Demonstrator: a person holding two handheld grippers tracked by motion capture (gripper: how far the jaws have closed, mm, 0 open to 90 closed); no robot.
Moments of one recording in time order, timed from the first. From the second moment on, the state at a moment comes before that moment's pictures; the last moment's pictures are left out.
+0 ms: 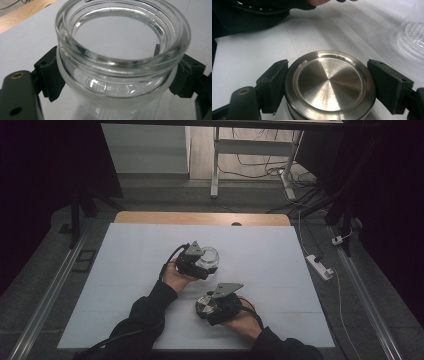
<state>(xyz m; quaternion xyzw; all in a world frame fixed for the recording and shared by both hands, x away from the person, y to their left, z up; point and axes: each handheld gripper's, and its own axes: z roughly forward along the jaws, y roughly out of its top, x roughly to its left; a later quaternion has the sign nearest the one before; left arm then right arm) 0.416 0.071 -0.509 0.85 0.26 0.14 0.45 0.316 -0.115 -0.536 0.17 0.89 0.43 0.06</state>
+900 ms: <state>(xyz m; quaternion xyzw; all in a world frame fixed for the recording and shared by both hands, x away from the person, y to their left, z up) 0.420 0.075 -0.516 0.85 0.27 0.12 0.44 0.318 -0.108 -0.539 0.17 0.90 0.39 0.07</state>
